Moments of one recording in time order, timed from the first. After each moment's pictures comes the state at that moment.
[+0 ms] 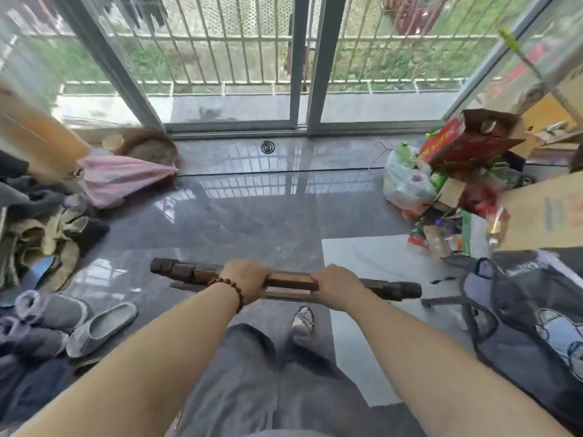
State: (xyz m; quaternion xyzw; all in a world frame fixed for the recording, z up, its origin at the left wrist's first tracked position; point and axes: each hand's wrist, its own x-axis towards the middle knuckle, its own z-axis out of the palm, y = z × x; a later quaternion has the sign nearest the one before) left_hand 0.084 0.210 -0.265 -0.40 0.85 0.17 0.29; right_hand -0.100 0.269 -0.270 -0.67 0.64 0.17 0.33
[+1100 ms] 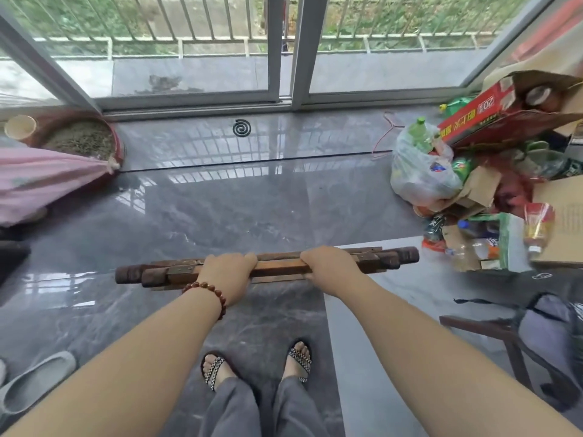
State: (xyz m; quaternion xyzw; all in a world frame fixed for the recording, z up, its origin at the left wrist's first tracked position) left_hand 0.024 0.029 -0.470 -0.43 0.85 0.19 0.24; right_hand -0.171 0.077 -0.467 -0.69 0.64 0.15 0.30
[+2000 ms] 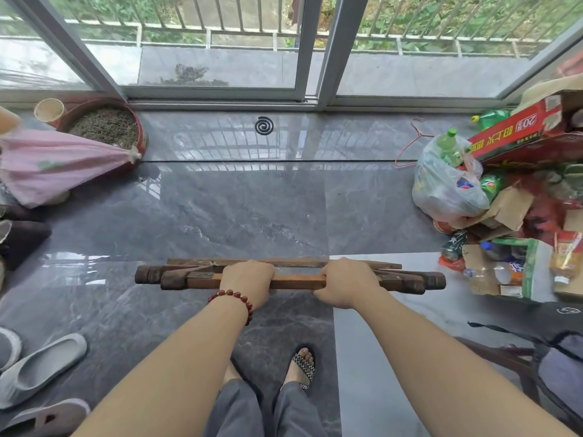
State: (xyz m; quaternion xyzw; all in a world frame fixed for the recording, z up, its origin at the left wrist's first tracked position) left_hand 0.017 0.017 -0.486 -0.48 0.81 0.22 0.25; right_hand -0.171 0.050 -0.468 -0.64 0.64 0.24 0.35
